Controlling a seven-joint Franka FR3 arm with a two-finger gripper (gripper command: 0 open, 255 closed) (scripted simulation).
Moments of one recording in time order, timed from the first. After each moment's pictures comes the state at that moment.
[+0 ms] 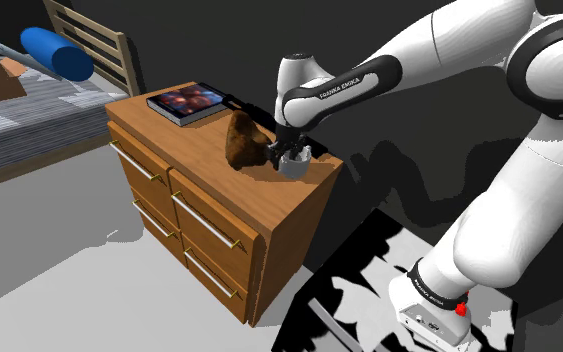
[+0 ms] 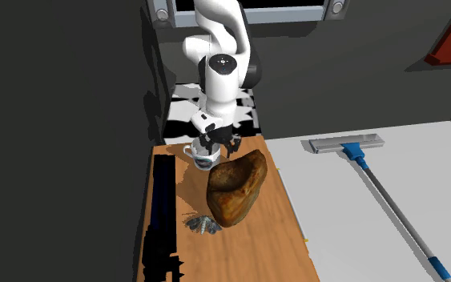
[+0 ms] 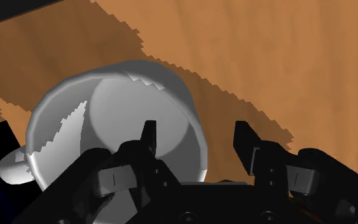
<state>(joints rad) 0.01 0.10 0.07 -2.20 -0.06 2.26 0.31</state>
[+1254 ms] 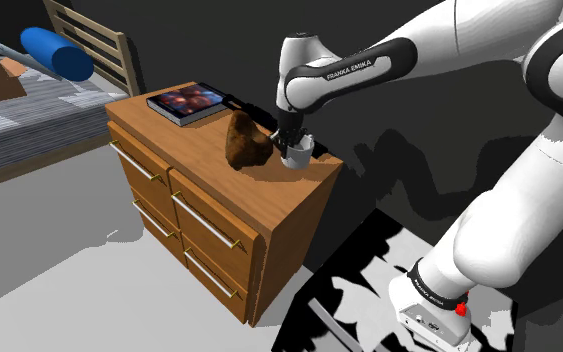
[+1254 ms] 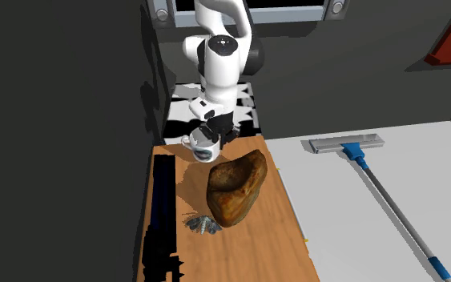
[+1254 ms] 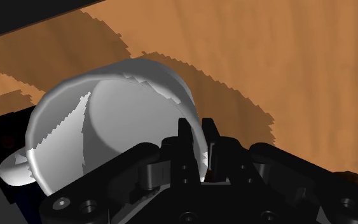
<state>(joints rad) 0.01 0.04 0.07 -2.15 -0.05 2.15 0.30</state>
